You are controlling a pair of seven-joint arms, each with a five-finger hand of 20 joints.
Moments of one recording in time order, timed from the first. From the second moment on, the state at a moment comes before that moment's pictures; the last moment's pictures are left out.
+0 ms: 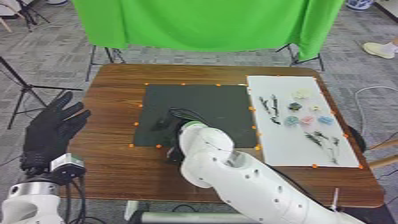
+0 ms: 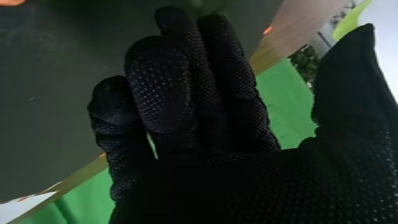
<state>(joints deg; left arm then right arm) 131.2 -67.9 -105.9 -129.3 46.0 12.0 10.1 -63.2 -77.6 33.7 -100.6 -106.1 -5.5 55.9</state>
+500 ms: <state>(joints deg) 131.1 -68.1 -105.6 -129.2 46.0 12.0 10.2 -65.3 -79.6 37.0 -99.3 -104.1 -10.7 55.6</state>
